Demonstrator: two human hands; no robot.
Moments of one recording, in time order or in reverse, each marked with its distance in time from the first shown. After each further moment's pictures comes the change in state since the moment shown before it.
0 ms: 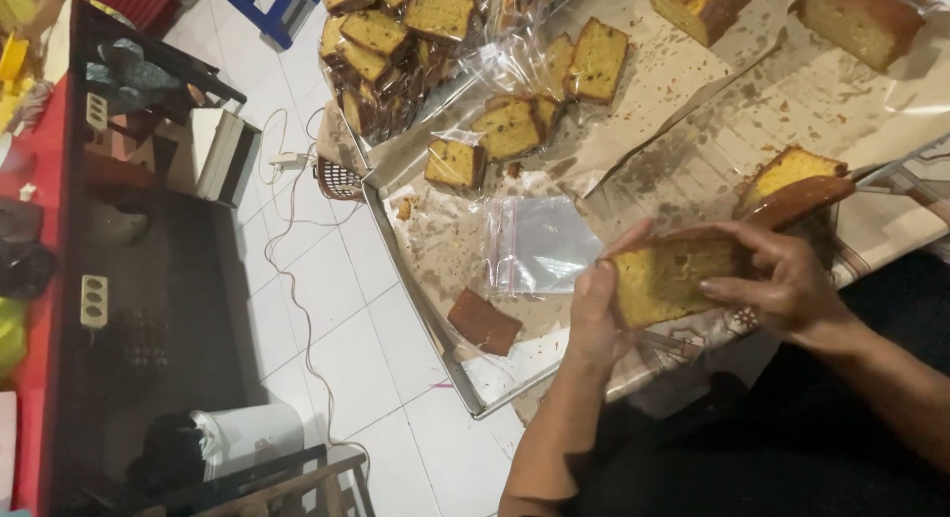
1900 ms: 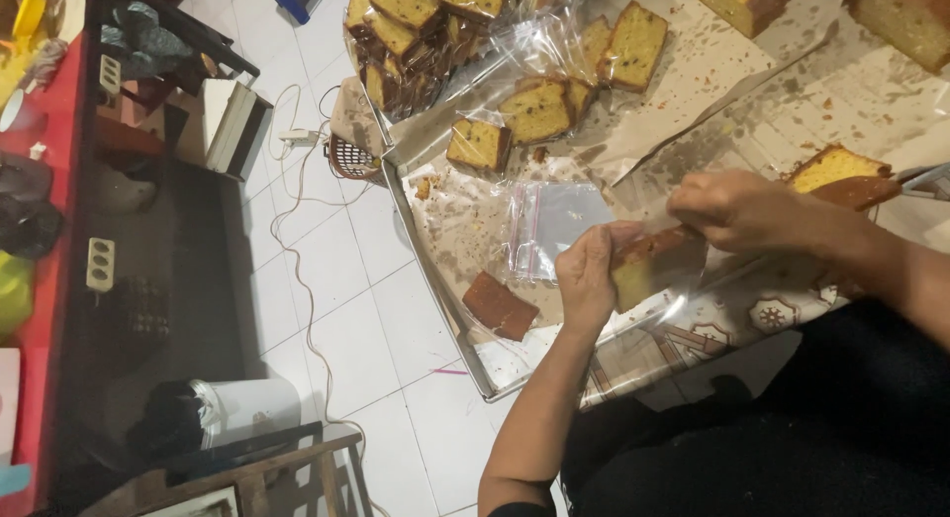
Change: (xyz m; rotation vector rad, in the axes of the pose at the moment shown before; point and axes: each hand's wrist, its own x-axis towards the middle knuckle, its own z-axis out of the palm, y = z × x) left_hand 0.002 0.024 -0.037 0.898 0.288 0.364; right_hand 0.136 0.040 0.001 -0.920 -0.433 -0.709
